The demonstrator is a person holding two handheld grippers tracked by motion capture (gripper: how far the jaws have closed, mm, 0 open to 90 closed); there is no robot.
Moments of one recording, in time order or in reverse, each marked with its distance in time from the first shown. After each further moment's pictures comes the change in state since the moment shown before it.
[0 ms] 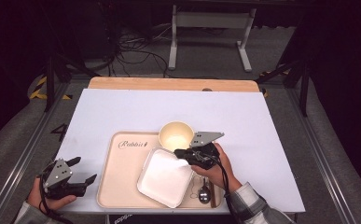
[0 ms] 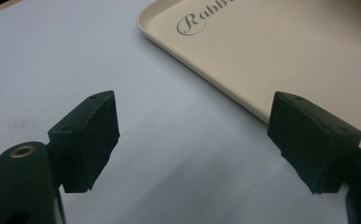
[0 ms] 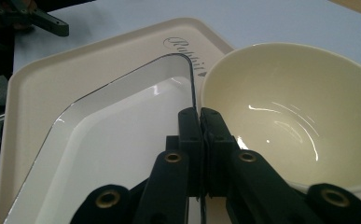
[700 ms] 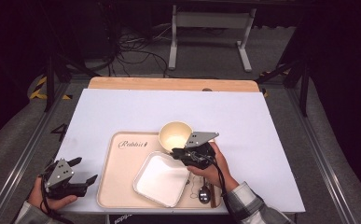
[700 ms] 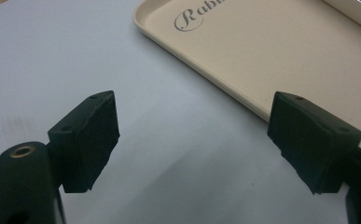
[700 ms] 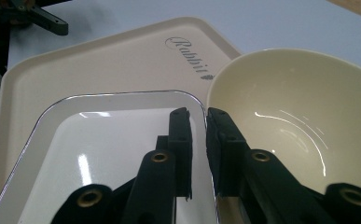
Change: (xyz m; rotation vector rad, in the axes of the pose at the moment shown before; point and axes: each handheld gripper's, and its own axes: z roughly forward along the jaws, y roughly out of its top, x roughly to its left) left arm -0.001 0.000 0.002 0.011 -0.007 0.001; right arm 0.003 0.004 0.007 0.003 -0.006 -0.028
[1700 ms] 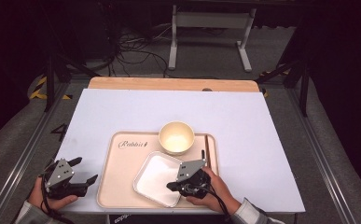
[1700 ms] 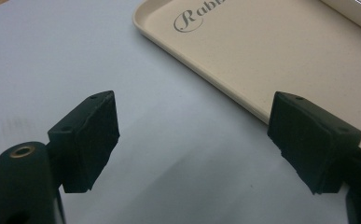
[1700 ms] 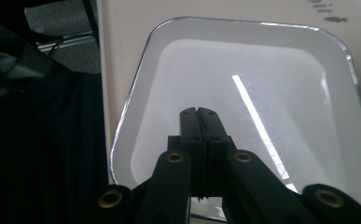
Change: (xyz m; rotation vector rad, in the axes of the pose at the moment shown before) left arm -0.001 0.001 0.000 0.002 0.001 0.000; right arm 0.068 -0.027 0.003 0.197 0.179 -0.121
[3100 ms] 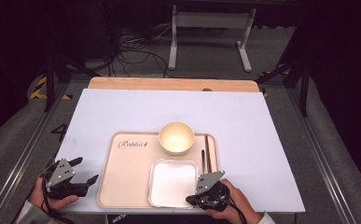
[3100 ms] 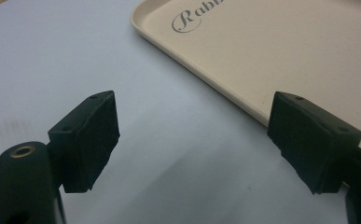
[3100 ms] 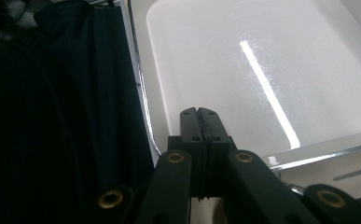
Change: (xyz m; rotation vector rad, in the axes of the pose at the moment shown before) left arm -0.001 0.001 0.001 -0.007 0.000 -0.006; right arm 0.010 -0.049 -0.029 0.083 0.005 0.049
